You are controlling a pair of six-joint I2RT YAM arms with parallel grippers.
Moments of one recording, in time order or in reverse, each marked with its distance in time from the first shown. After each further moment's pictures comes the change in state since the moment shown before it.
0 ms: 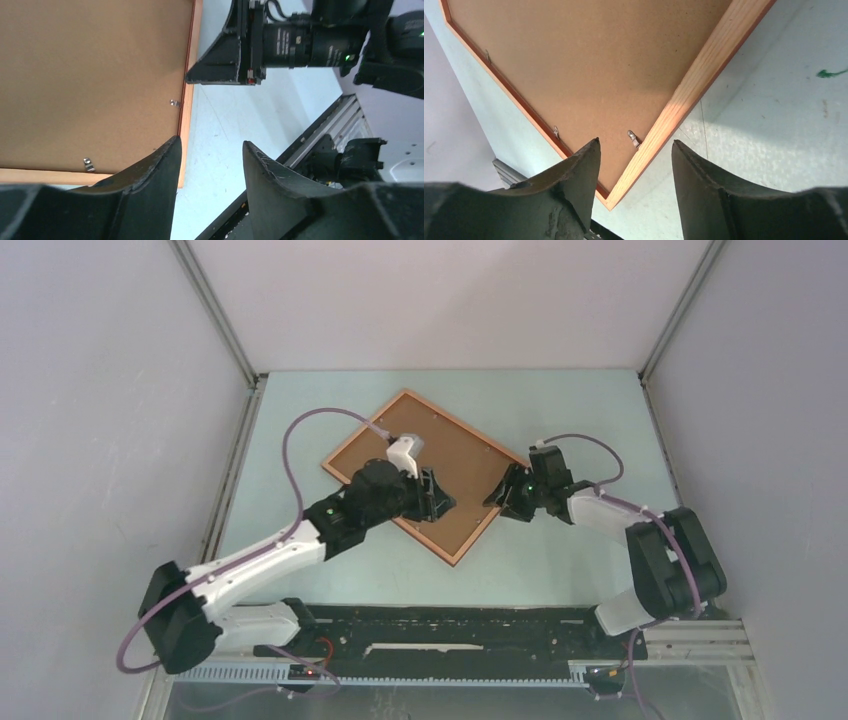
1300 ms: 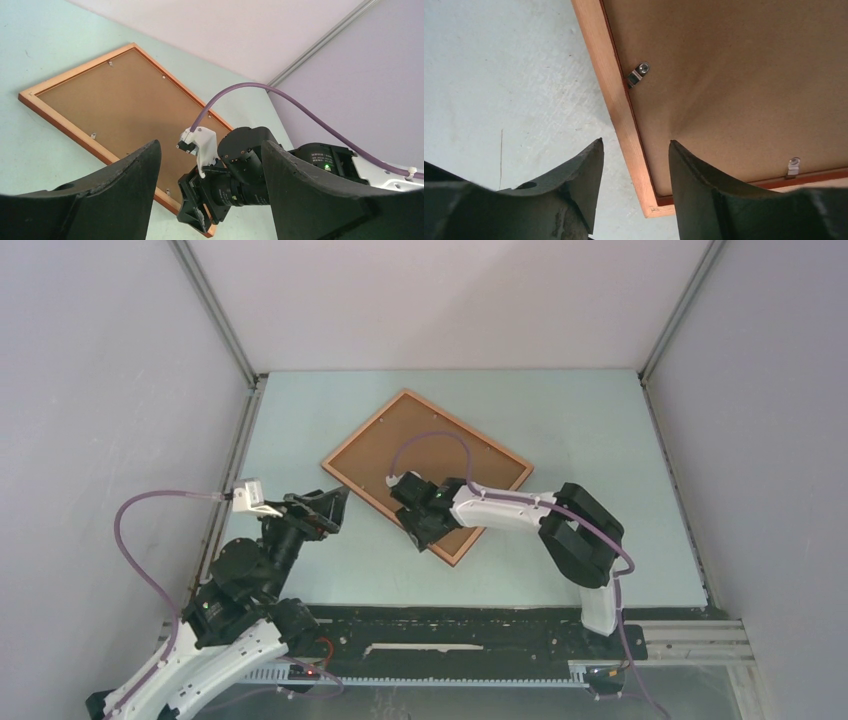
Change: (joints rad) left arm 0.000 -0.945 -0.202 -0.243 -0.610 -0.026; right arm 0.663 0.408 0.645 -0.531 0.425 -0.489
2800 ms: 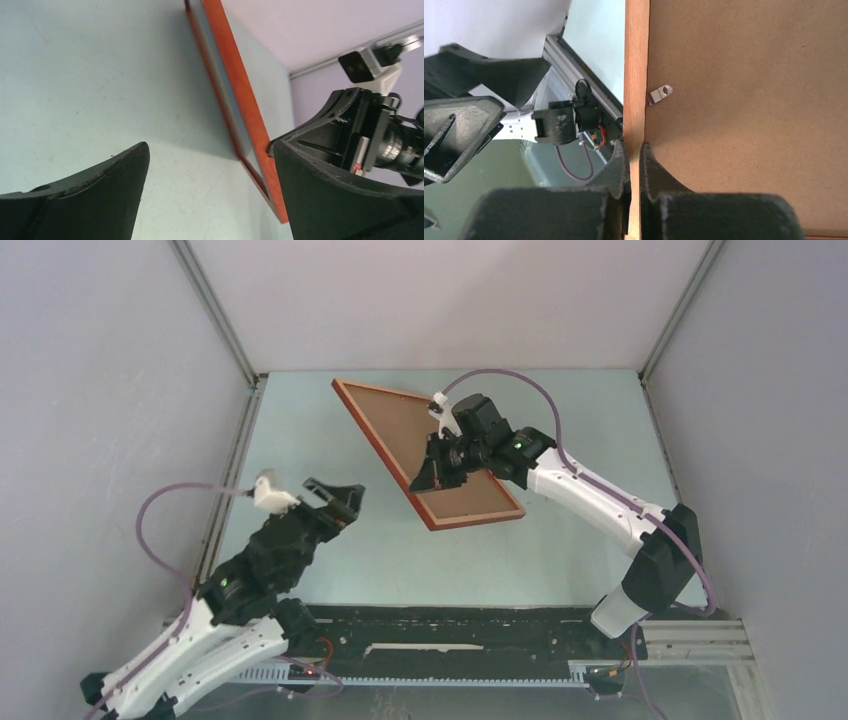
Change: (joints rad) left arm 0.000 0.115 0.022 -0.179 -0.079 -0.376; right arm -0.247 -0.351 0.099 0.043 -0.528 0.273
